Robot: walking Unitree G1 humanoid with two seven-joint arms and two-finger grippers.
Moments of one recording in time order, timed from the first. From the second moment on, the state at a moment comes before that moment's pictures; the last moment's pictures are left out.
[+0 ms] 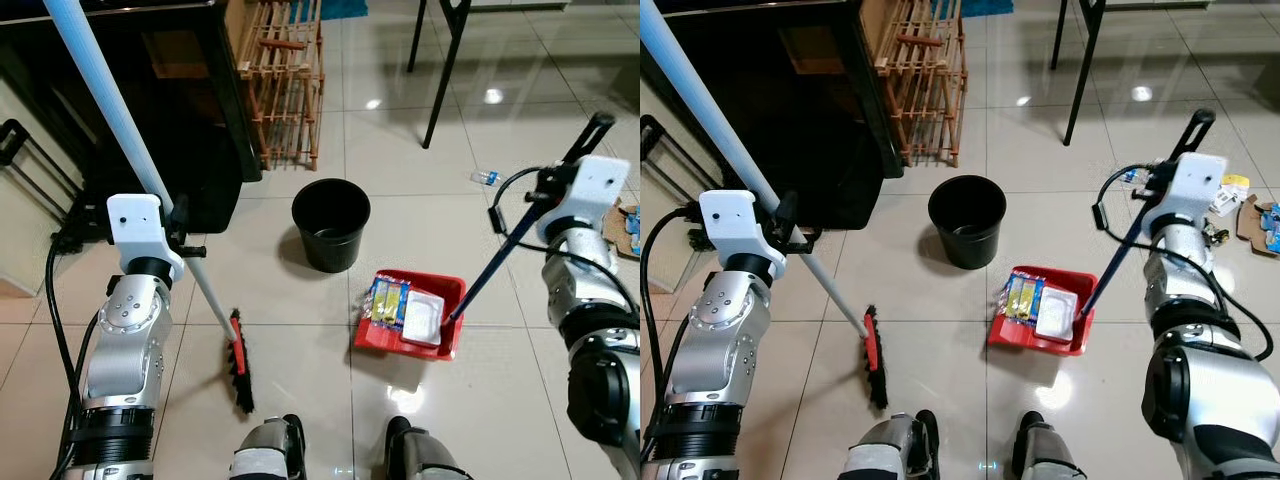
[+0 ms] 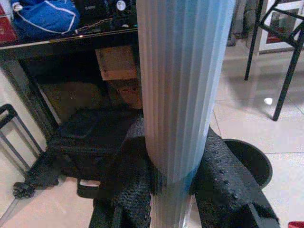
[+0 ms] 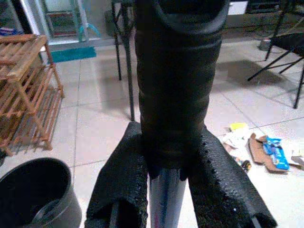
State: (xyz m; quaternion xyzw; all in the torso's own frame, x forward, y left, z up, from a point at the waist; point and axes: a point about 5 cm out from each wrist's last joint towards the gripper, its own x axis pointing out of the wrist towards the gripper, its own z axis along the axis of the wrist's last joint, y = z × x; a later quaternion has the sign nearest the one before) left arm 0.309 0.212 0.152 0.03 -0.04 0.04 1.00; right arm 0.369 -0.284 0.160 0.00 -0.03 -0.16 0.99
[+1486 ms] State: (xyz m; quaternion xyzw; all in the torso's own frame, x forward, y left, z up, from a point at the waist) left arm 0.306 0.212 0.148 0.02 -0.04 0.05 1.00; right arm 0.340 -0.314 0.138 0.08 -0.03 -0.43 0.90
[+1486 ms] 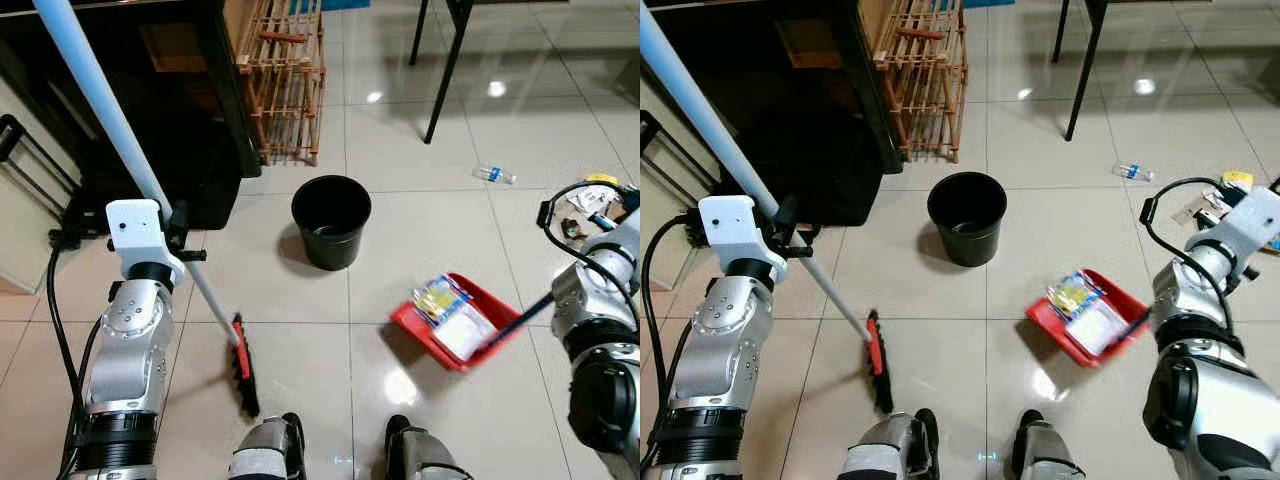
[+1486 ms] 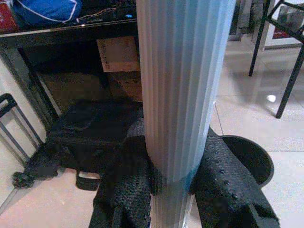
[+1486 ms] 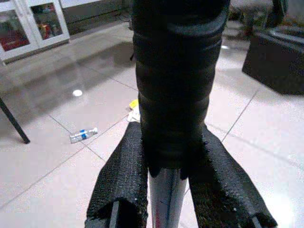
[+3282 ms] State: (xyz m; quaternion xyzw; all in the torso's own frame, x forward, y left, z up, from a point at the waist) left arm 0.305 0.212 0.147 0.01 -0.04 0.05 1.00; right arm 0.339 -0.341 0.171 0.14 -0.10 -0.44 0.88
